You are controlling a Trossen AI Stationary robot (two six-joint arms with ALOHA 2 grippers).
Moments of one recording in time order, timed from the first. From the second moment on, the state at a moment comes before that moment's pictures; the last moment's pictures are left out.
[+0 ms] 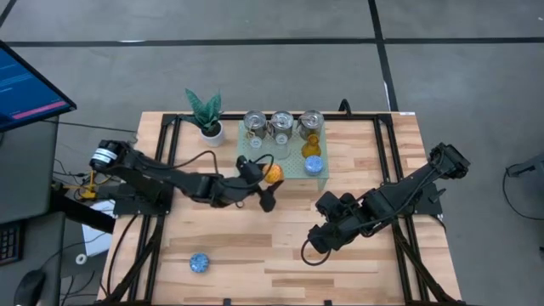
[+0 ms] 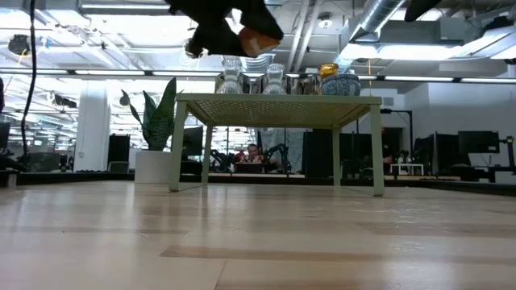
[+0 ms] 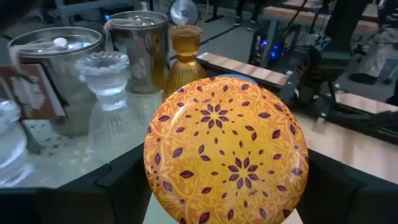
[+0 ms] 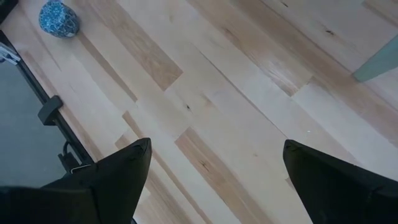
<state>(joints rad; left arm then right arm) -0.27 1.49 0.96 0.21 -0.77 -0.27 0.56 1.58 1.50 -1.11 0.34 1.28</state>
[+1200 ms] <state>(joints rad) -0.18 1.65 1.04 0.21 -0.75 -0.35 0.56 1.58 1.50 -1.11 0.34 1.28</state>
